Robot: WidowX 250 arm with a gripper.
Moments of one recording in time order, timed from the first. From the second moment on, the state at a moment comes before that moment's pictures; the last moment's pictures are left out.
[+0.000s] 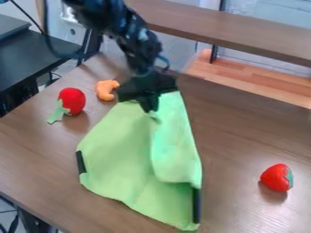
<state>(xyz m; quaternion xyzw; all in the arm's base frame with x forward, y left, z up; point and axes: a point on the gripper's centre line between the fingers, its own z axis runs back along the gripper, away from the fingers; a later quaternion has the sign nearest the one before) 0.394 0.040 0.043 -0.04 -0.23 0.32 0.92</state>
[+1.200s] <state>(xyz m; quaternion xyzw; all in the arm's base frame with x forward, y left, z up) 0.315 0.092 0.057 0.02 -0.25 0.42 0.87</state>
